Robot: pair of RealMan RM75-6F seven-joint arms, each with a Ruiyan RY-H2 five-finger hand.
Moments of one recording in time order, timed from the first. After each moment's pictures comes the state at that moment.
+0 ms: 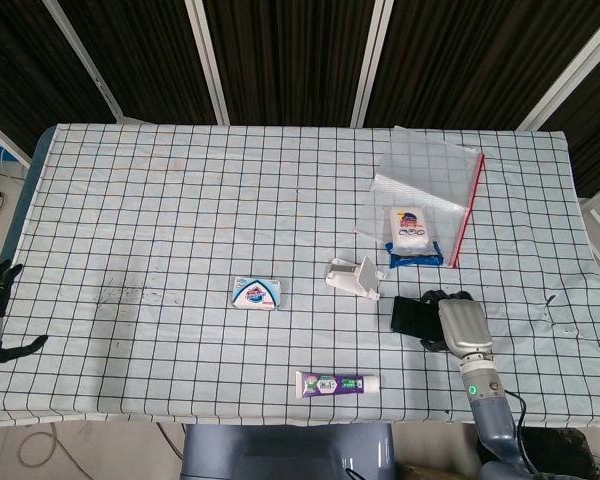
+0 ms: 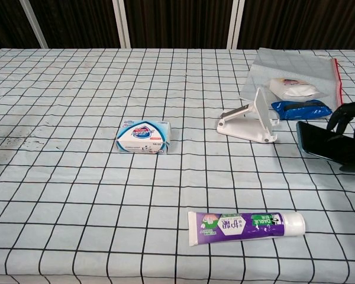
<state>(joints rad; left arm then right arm) -0.11 -1.12 -0.09 -1.64 1.37 1.43 0.04 0.40 -1.43 0.12 -1.68 -1.07 1.24 -0.42</state>
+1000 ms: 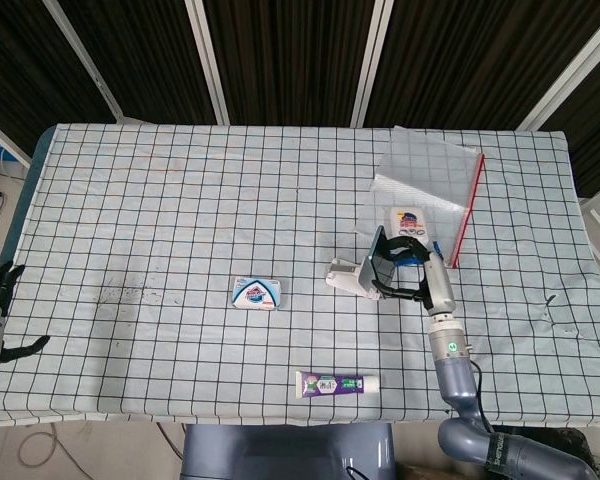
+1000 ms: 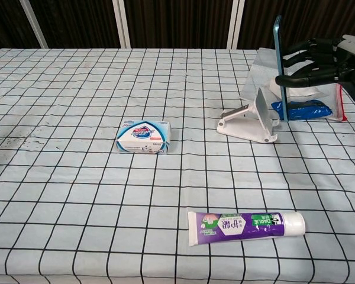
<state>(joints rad) -0.12 -1.12 -0.09 -1.64 1.36 1.41 0.04 0.46 -1.65 0.38 -1.49 -1.15 1.17 0.42</state>
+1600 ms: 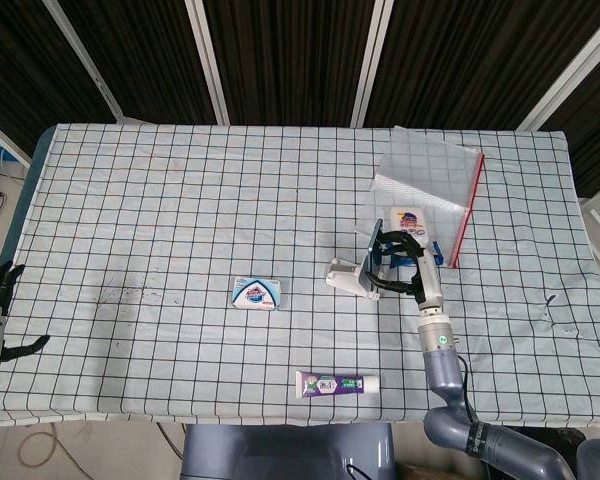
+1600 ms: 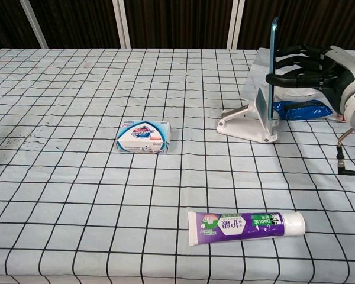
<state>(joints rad) -0.12 -1.13 -0.09 -1.65 1.33 1.40 0.06 0.49 -1.77 0.39 -1.29 -1.21 1.15 0.67</state>
